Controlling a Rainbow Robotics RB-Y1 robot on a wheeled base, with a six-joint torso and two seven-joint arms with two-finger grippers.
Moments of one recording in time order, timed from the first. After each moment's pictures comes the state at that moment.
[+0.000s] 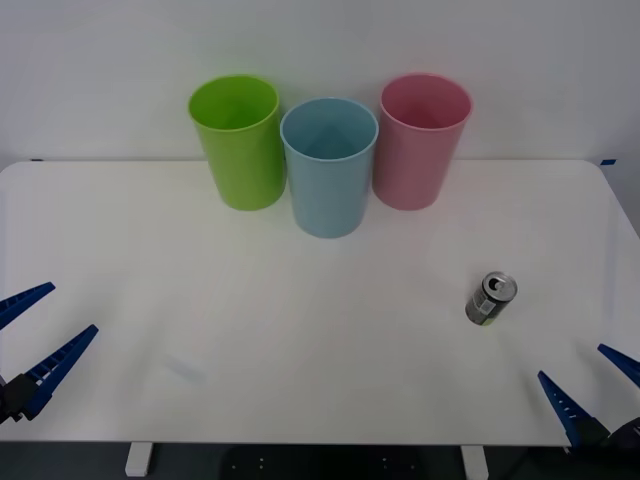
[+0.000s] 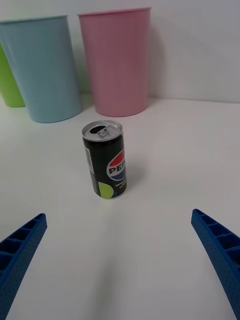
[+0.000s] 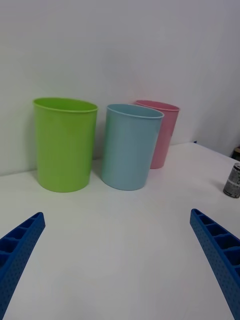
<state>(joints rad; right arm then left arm) 0.53 -0.44 -0.24 -1.63 0.84 -0.77 0.35 0.35 0.40 0.52 -1.66 -0.96 -1.22 0.00</state>
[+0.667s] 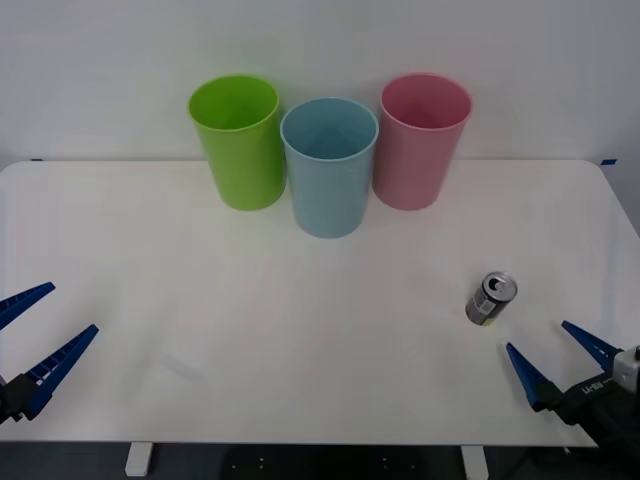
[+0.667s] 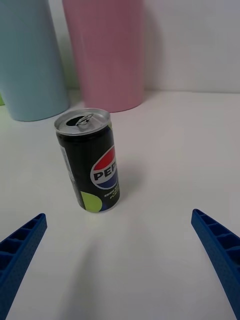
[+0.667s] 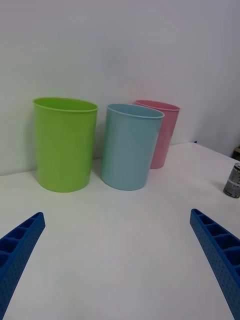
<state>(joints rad) 0.31 -0.37 -0.21 -1.41 0.89 -0.75 0.41 0.35 0.40 0.52 -1.66 -0.96 -1.22 0.00</state>
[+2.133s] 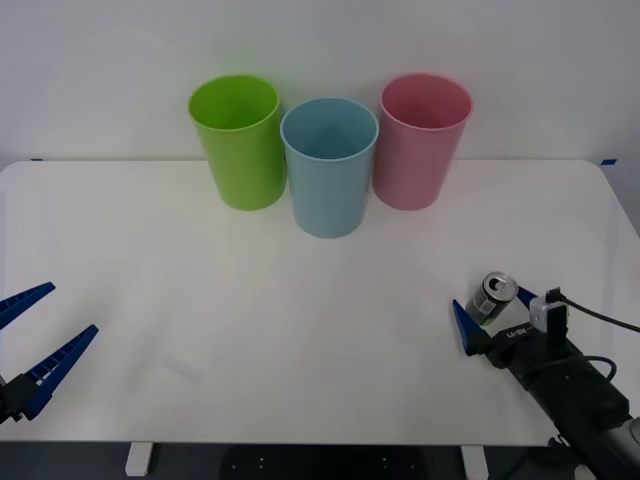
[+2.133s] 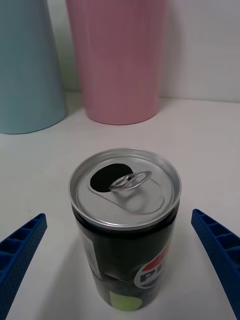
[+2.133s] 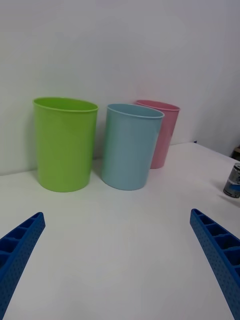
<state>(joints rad) 0.14 -0.33 -0.01 -1.41 0.89 -0.43 0.45 0.35 0.40 0.52 -1.66 -0.96 -1.22 0.00</state>
